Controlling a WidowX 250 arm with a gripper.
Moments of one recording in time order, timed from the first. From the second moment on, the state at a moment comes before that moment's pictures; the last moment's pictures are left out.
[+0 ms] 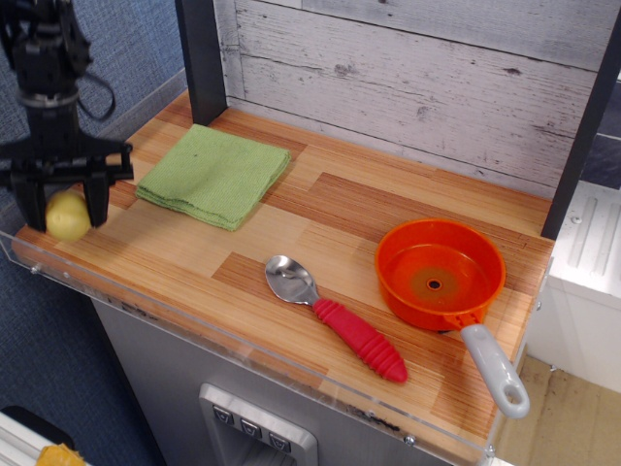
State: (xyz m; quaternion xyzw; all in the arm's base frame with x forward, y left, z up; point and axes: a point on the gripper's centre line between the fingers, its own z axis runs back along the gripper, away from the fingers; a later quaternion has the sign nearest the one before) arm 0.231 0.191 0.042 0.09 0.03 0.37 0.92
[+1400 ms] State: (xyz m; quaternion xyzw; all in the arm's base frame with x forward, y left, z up) arm 0.347 0.057 0.079 0.04 -0.08 0.25 0.96
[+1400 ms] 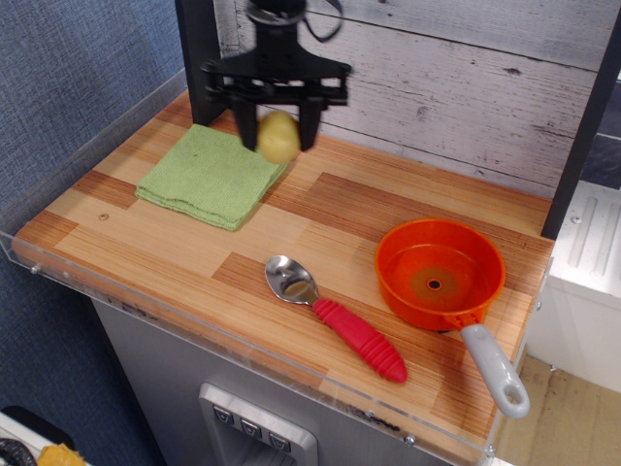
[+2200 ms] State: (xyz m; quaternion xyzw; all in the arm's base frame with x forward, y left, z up) arm 0.401 0.020 0.027 -0.02 -0.06 0.25 0.97
